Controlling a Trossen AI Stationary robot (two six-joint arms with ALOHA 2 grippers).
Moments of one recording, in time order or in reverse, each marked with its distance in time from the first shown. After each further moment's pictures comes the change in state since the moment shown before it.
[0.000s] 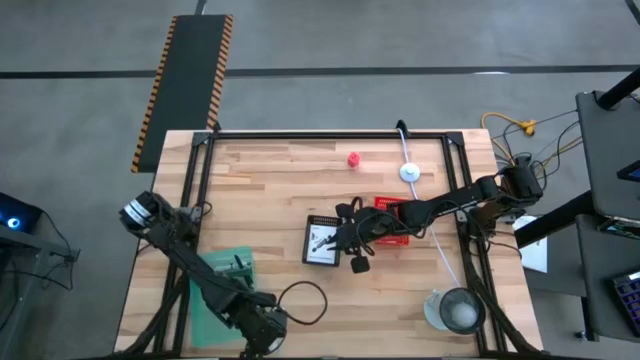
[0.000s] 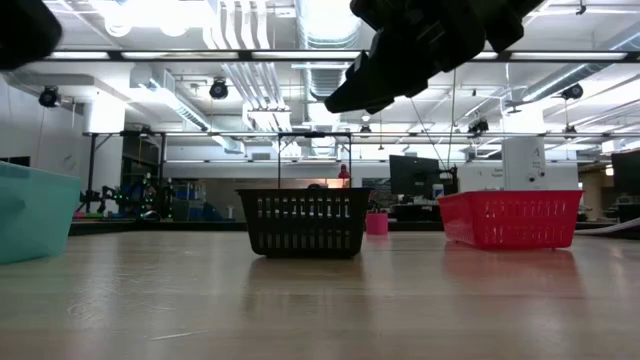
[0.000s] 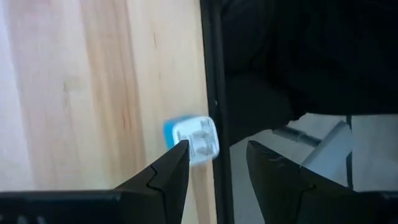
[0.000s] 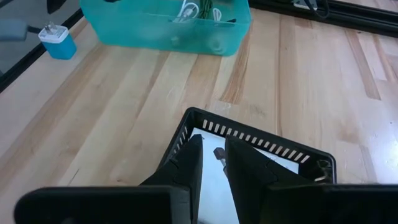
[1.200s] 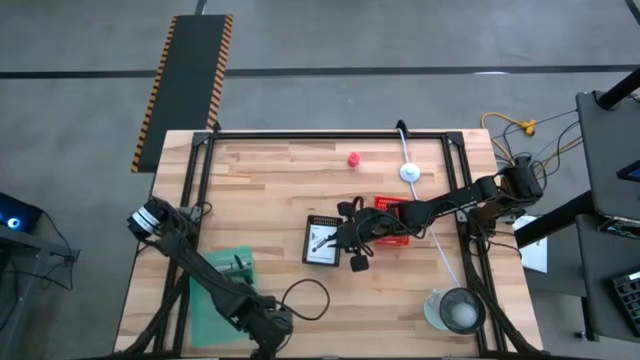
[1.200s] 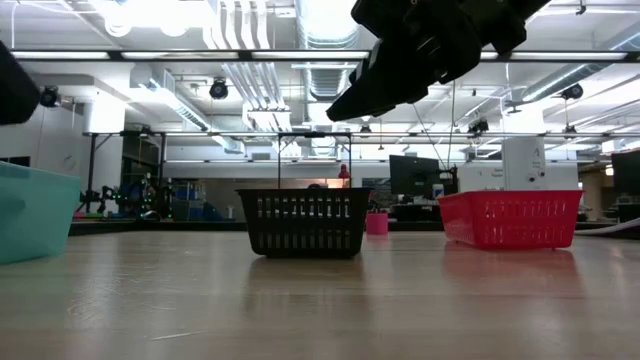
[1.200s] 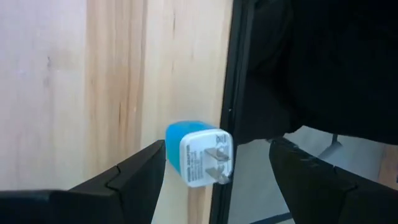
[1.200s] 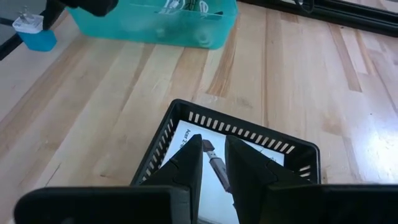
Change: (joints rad) left arm 0.003 0.088 -0.005 0.061 0.026 -0.167; right arm 0.000 0.000 -0.015 0.006 0.057 -0.010
